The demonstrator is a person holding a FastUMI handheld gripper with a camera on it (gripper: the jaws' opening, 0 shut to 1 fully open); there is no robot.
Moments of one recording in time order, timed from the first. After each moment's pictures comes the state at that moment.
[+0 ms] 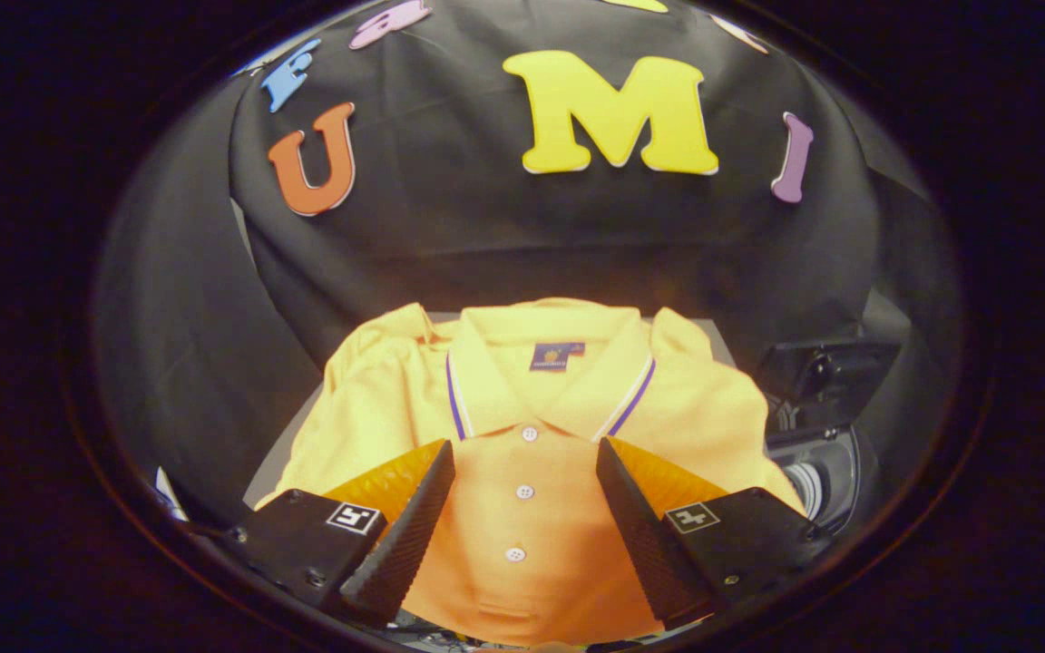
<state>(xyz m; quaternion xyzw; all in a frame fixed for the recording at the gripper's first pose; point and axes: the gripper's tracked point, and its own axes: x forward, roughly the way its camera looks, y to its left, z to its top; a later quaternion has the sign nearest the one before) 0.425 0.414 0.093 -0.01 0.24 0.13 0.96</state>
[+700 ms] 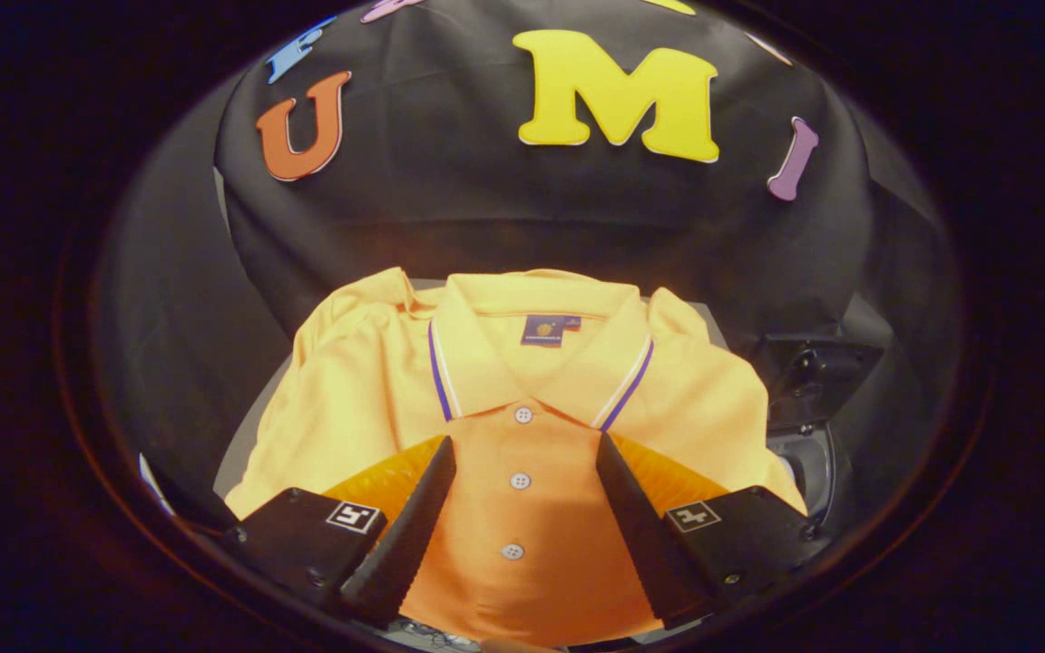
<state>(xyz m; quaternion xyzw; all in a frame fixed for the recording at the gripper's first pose) 0.427 0.416 0.083 -0.05 0.26 0.10 0.96</state>
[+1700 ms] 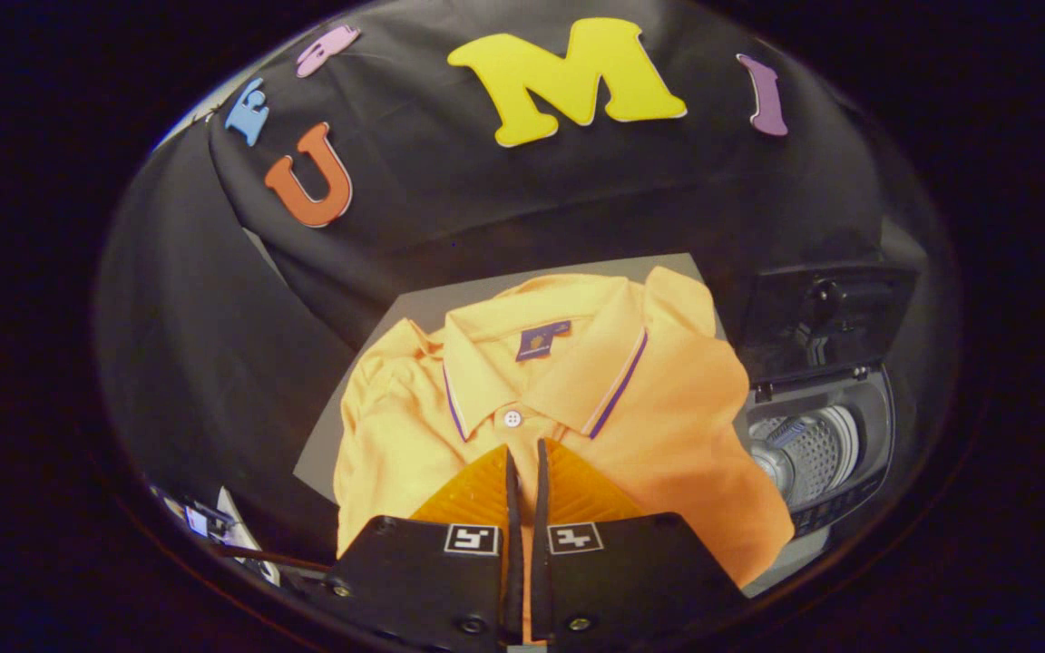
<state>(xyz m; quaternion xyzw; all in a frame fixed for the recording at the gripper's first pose) 0.375 0.366 0.106 0.07 0.27 0.22 0.93</state>
